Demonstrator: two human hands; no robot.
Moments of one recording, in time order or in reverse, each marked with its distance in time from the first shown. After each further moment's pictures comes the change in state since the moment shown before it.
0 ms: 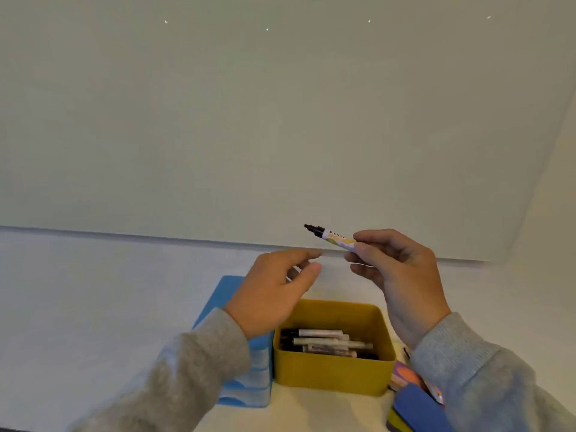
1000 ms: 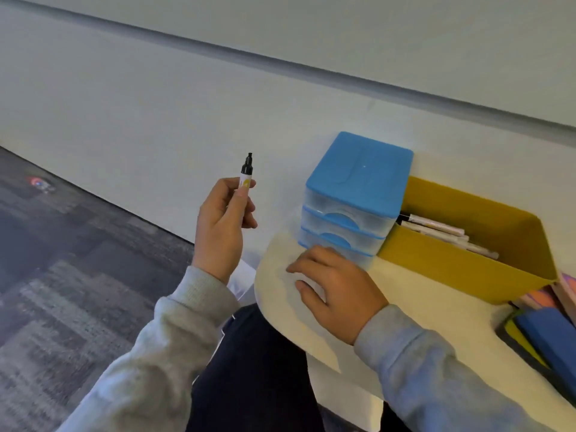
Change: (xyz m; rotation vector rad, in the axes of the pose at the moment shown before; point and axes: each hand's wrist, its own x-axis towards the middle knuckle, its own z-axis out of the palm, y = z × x) left_hand -0.187 -0.139 -0.059 -0.285 0.718 -0.505; right_hand -0.140 0.193 0.105 -0.851 -0.990 -0.406
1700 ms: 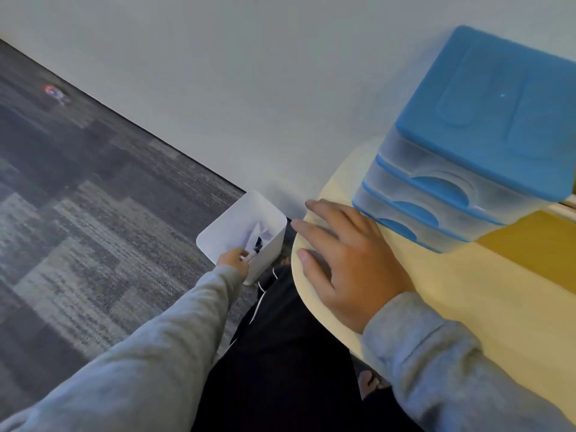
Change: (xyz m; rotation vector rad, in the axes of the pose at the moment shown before) left_hand -0.044 -0.344 -0.082 0.760 -0.254 -0.930; right_hand 0.041 -0.003 0.061 -0.087 -0.105 0.024
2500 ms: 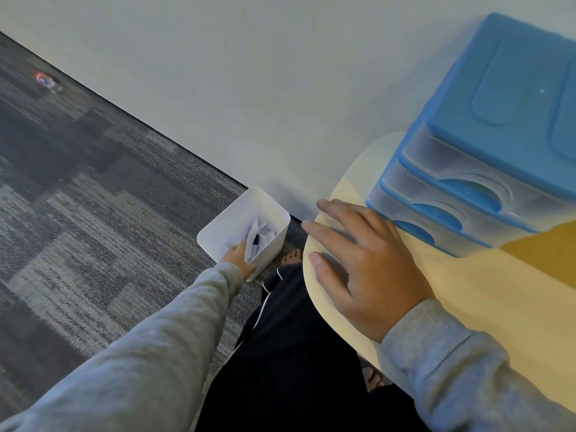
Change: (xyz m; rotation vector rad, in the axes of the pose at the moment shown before) left_hand 0.003 0.006 -0.008 0.276 -0.121 0.148; right_hand 0.002 0.001 0.002 -0.021 0.000 0.006
